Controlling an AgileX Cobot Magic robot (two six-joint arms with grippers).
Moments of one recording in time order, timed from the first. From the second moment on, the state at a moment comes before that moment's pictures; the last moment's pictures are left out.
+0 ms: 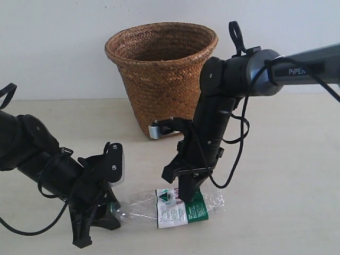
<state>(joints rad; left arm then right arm) -0.36 1.92 -0.91 -0.81 0.53 1.77 0.52 2.19 -1.60 0.40 1.18 -0.54</state>
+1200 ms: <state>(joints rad) -0.36 1.92 -0.91 -0.81 0.53 1.76 0.48 2.00 -1.65 0.45 1.22 -0.55</state>
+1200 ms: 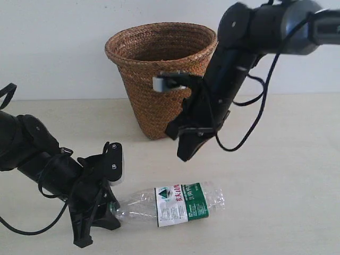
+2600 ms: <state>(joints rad) -0.35 1.76 -1.43 -1.52 0.24 2.13 0.05 1.72 -1.29 0.48 1.06 -0.64</state>
